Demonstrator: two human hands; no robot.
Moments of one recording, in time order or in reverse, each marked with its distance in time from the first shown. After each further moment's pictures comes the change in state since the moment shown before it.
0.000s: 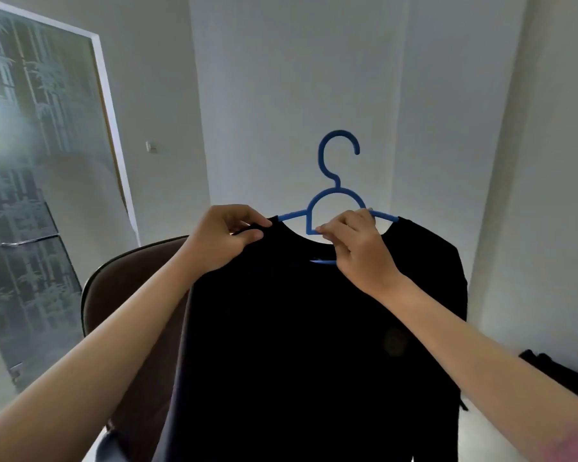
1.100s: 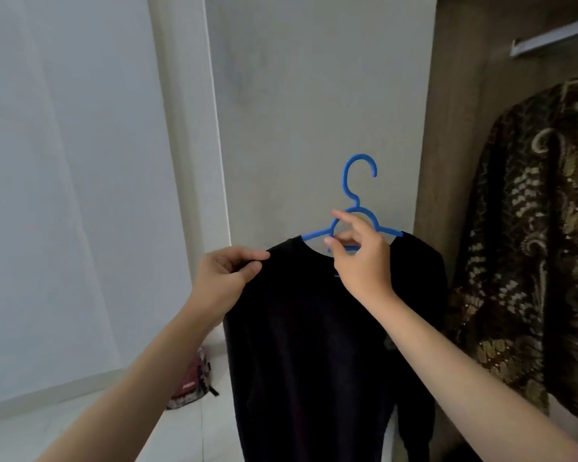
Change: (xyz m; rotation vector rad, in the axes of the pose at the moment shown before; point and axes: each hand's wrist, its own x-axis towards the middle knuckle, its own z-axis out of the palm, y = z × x) left_hand -0.012 0.353 0.463 -0.990 -0.481 -0.025; right_hand -0.222 0.102 -0.511 -0.441 0.439 0.792
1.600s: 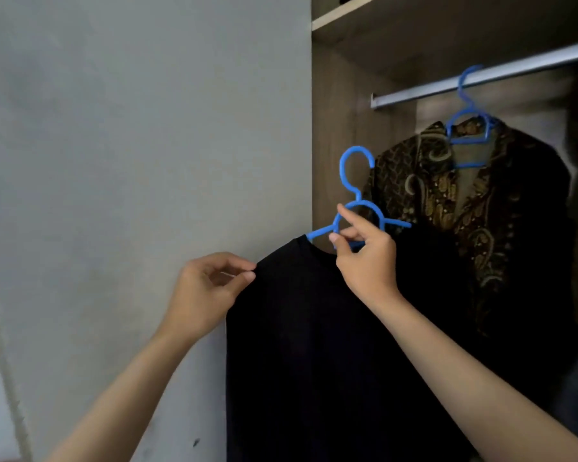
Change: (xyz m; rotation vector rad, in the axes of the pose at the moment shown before) left_hand 0.139 -0.025 0.148 0.040 -0.307 0.270; right_hand 0.108 0.076 -0.110 -0.352 0.323 -0.074
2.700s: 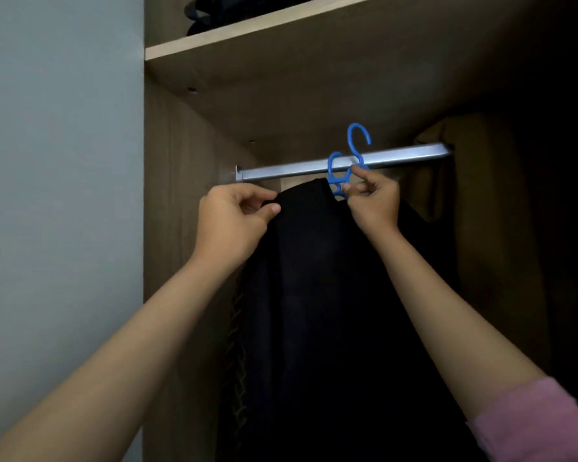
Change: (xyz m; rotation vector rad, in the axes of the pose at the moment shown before) left_hand 0.249 0.086 0.231 -0.290 -0.048 0.500; right_hand 0.278 0.112 -0.146 -0.242 0.500 -0.053
